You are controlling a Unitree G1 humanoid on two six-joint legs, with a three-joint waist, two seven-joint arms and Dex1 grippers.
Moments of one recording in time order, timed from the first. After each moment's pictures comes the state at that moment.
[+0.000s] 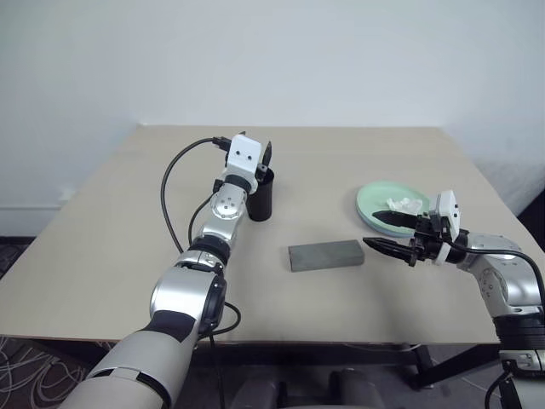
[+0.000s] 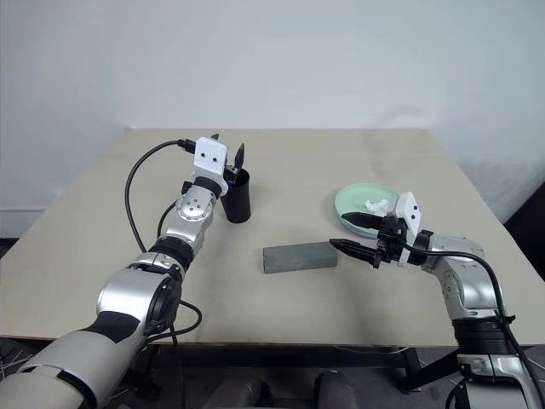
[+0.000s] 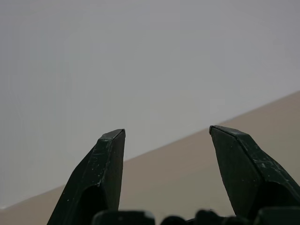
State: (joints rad) left arm -1.04 0.18 0.02 1.27 0.10 -0.57 -0.05; right arm -0.33 -0.61 -0.07 0.10 0.45 0.25 1.17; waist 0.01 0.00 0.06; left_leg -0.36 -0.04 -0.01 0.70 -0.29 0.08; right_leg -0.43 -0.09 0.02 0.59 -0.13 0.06
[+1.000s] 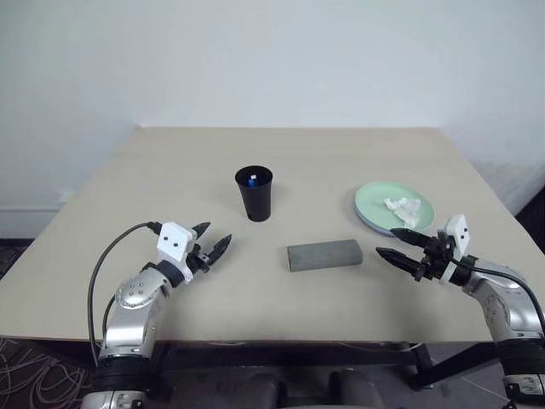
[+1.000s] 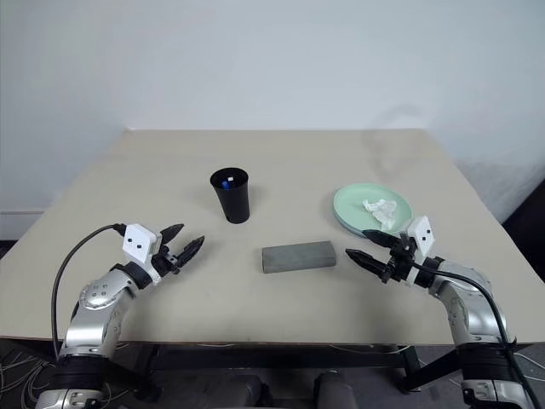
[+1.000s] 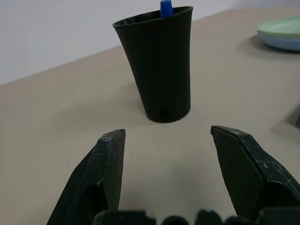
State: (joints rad) left arm -0.11 0.43 0.12 0.13 -0.21 -0.02 -0.61; right arm -0.18 -0.59 -0.14 0.18 0.43 0.19 1.04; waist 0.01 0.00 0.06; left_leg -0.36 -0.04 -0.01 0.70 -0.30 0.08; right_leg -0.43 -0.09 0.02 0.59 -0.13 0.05
